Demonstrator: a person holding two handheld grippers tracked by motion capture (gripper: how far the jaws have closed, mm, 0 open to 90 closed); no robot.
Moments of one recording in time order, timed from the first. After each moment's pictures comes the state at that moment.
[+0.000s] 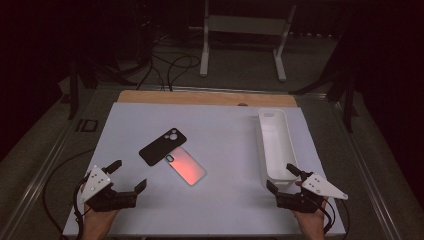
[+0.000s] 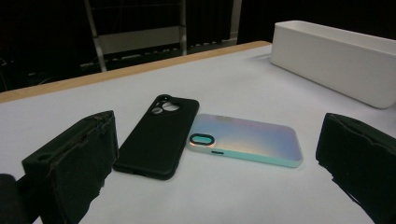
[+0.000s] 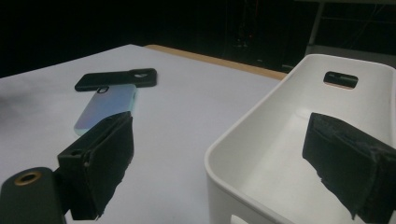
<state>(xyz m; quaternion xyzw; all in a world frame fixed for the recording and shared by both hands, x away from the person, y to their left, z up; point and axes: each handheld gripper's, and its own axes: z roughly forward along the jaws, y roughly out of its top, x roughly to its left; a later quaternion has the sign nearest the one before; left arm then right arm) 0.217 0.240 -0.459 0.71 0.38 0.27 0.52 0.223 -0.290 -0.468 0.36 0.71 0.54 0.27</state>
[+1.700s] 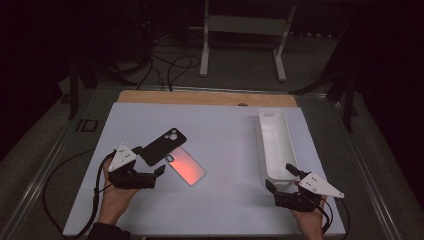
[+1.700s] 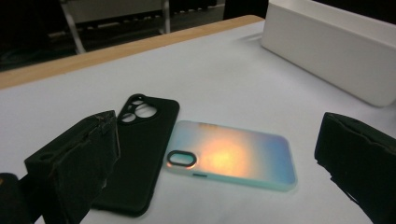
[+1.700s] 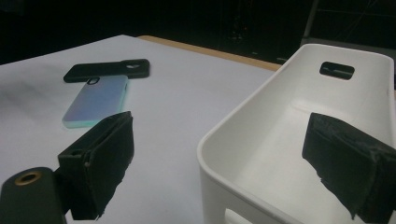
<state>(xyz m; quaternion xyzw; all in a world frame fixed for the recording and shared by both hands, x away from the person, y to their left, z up) 0.275 0.197 -0.443 0.75 0.39 0.20 0.49 0.227 -0.287 -0.473 0.37 0.71 0.53 0.27</state>
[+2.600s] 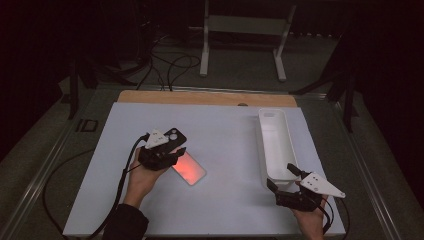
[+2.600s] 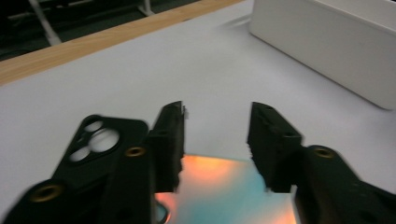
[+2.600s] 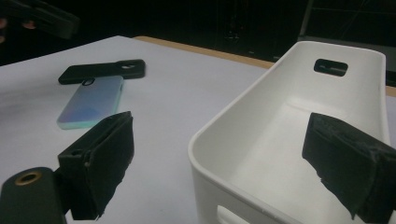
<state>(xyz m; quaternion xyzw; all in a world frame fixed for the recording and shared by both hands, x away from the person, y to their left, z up) 0.330 0.128 -0.446 0.80 0.37 0.16 0.45 0.227 -0.292 -0.474 0.38 0.71 0.53 0.27</state>
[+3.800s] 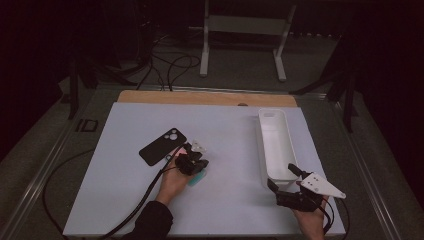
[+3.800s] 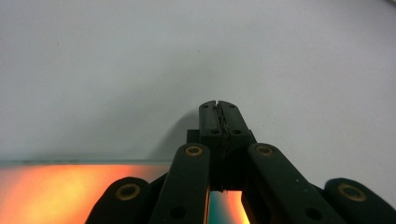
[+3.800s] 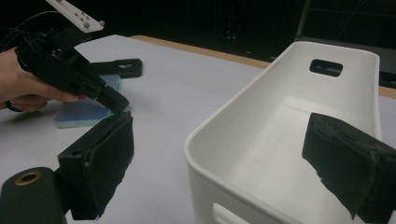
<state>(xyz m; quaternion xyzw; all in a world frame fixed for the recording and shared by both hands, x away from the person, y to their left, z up) 0.352 0.054 -0.517 0.87 0.35 0.08 0.34 0.227 -0.292 -0.474 0.38 0.71 0.52 0.28</state>
